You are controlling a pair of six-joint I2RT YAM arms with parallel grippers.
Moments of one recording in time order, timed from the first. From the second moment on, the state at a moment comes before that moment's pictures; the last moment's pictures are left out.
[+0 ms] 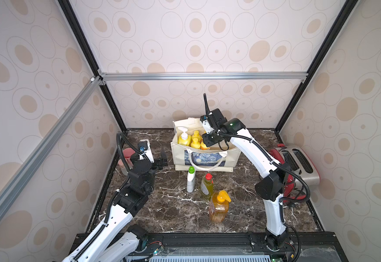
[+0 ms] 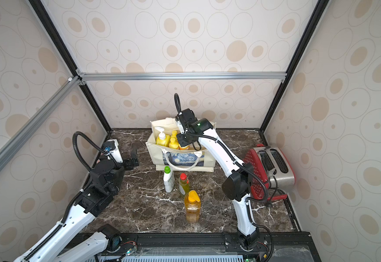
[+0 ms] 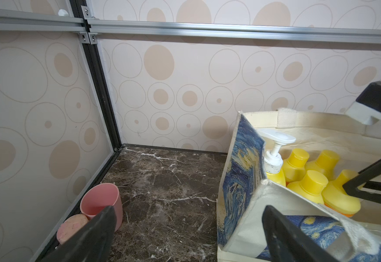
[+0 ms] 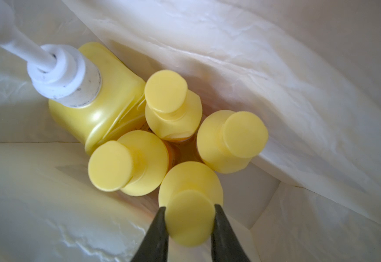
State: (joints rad) left arm -0.49 0.80 0.76 -0.07 -0.58 -0.12; right arm 0.62 2.09 2.29 -1.13 0.03 0.07
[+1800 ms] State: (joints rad) left arm -0.49 0.84 0.76 -0.06 -0.57 -0.12; right arm 0.62 1.77 2.06 -0.91 -0.10 0.10
